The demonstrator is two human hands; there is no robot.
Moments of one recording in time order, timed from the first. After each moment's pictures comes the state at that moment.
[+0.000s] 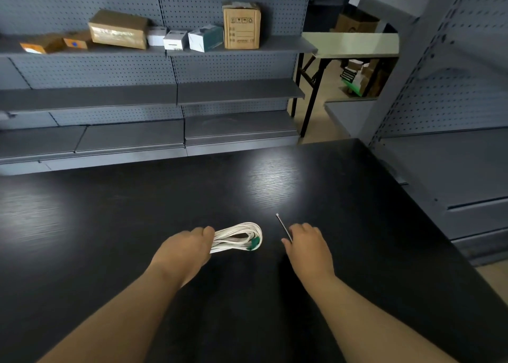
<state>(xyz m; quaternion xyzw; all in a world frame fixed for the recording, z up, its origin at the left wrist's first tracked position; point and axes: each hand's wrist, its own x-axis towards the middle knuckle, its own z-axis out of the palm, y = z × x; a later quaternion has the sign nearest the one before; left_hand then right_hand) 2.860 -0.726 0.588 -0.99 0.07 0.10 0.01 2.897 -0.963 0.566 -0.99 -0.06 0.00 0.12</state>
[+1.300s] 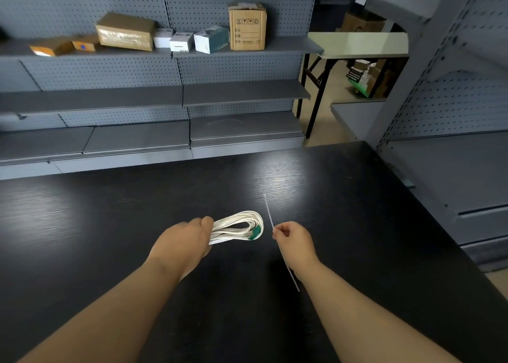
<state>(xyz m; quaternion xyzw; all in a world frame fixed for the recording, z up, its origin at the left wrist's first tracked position) 2.868 -0.716 0.612 -1.00 0.05 0.06 0.03 2.916 -0.929 0.572 -0.86 0.09 0.13 0.49</state>
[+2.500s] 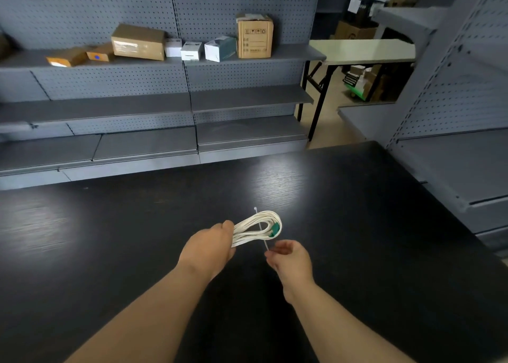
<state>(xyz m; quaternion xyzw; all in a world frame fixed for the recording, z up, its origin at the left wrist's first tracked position) 2.841 -0.671 0.609 -1.00 0.04 0.07 -0.05 2.843 -0.835 0.569 -0.69 0.28 0.13 0.66</state>
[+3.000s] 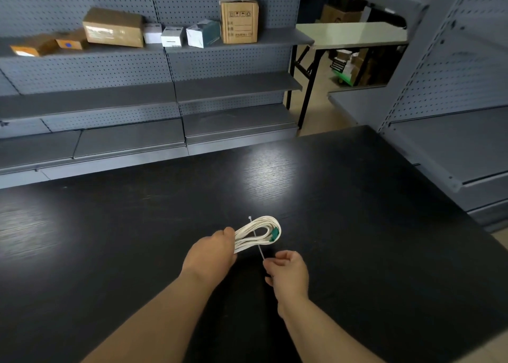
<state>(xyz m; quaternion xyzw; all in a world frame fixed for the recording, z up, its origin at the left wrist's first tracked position) 2.843 -0.680 0.571 -0.99 0.04 0.12 -0.07 2.817 -0.827 0.540 -0.68 0.34 0.10 0.64</state>
